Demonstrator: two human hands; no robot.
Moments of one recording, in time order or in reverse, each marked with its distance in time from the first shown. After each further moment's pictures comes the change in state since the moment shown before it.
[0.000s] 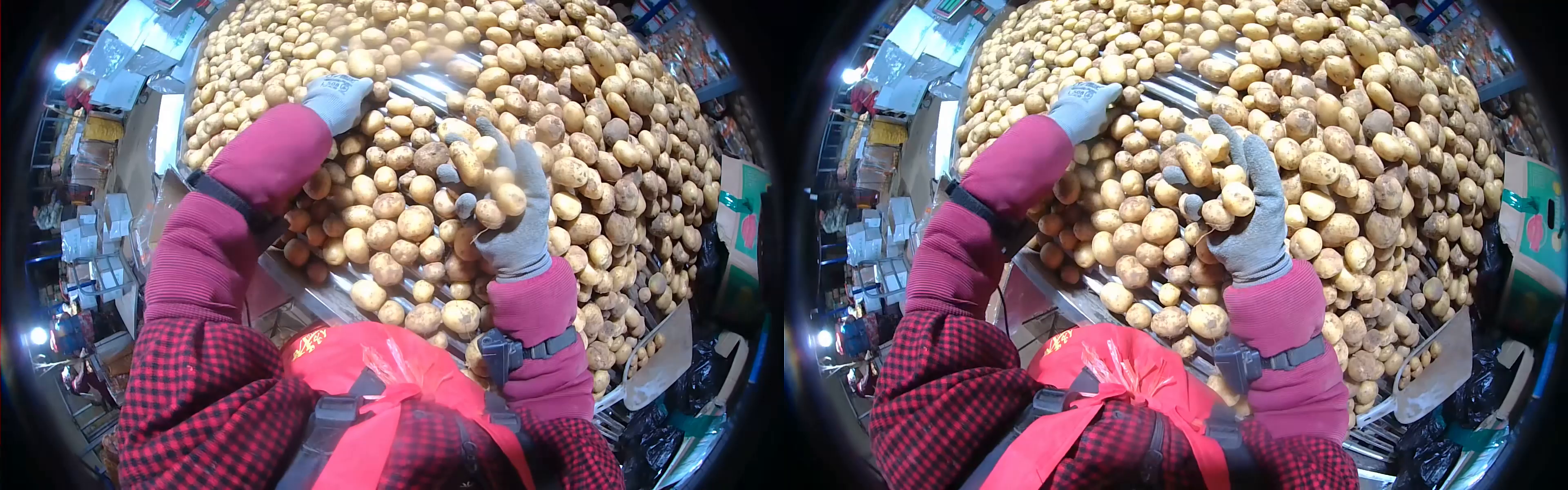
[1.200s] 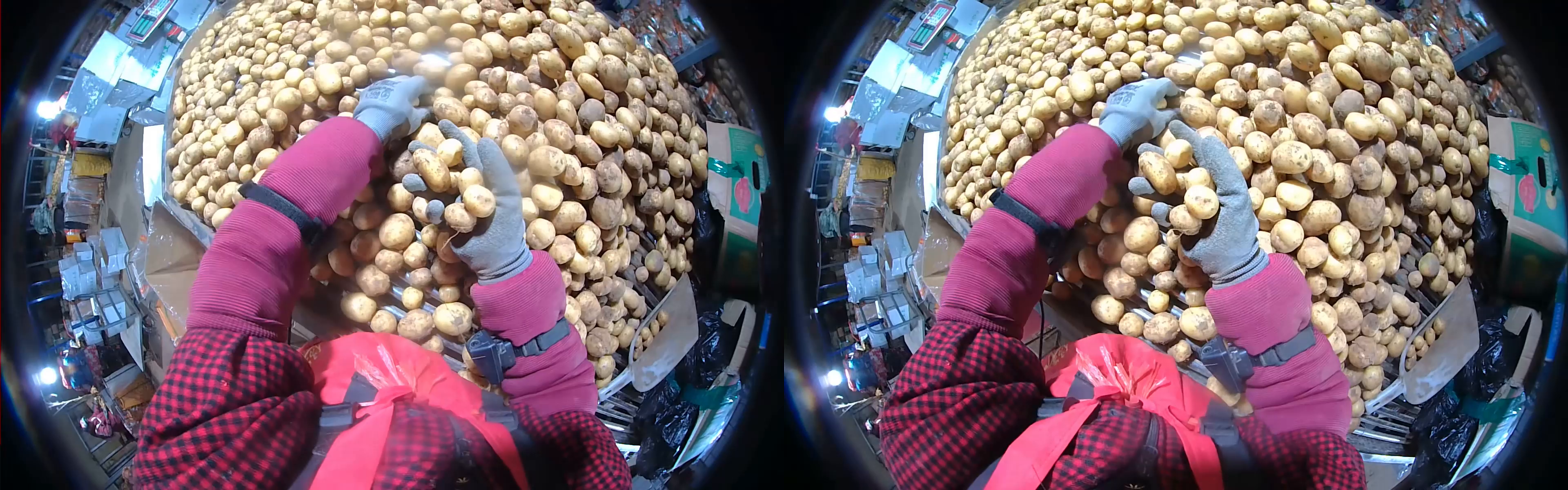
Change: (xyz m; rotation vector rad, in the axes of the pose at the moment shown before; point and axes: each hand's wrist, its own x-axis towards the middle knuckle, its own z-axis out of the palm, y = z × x) left_hand 0.068 0.108 0.002 -0.453 0.159 0.028; right_hand -0.001 -0.002 0.009 0.173 0.015 0.027
